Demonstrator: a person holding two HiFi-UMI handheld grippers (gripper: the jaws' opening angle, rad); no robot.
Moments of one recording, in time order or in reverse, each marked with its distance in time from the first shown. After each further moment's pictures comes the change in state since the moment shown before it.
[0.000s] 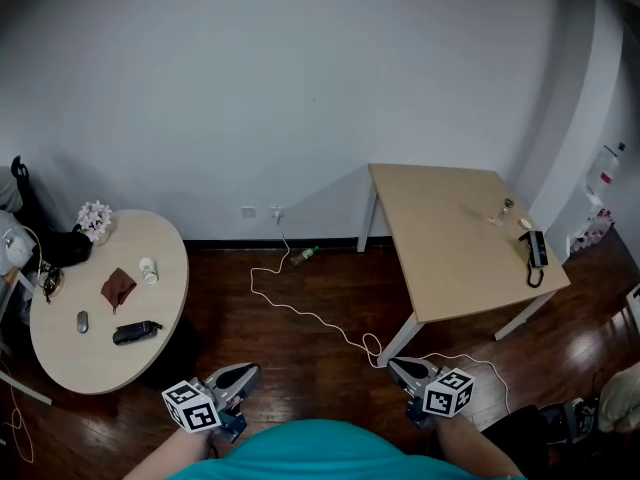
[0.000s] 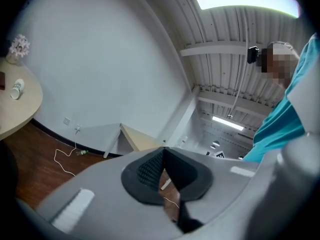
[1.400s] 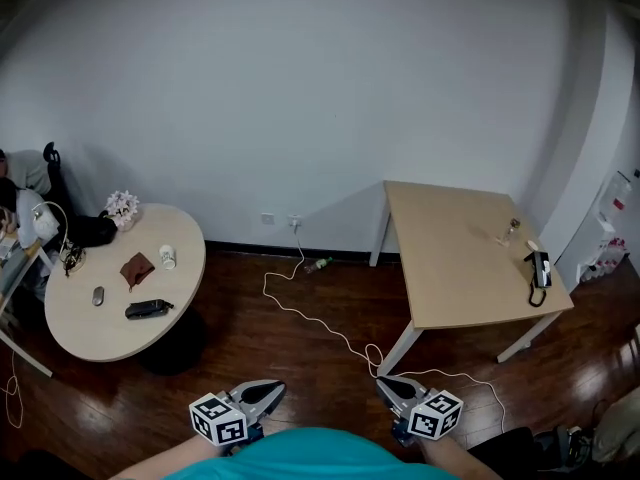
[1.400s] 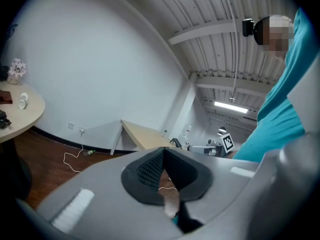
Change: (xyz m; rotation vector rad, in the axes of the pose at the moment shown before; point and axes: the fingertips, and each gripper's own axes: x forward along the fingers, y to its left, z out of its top) left arm 0.013 -0.087 -0.083 0.142 0.080 0.075; right arm -0.049 0.050 -0.021 -0.045 -0.042 0.108
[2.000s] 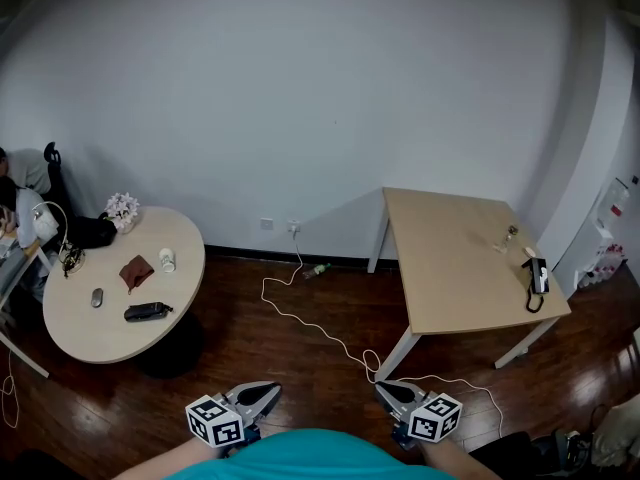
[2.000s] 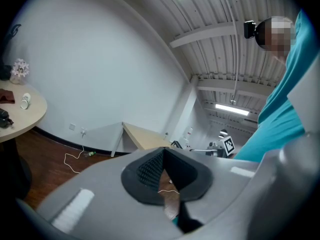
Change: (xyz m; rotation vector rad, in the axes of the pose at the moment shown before) left arm -0.006 0.004 0.006 -0.008 -0.029 0.009; right arm -0.002 0.003 -0.003 -0.021 0.033 0.013
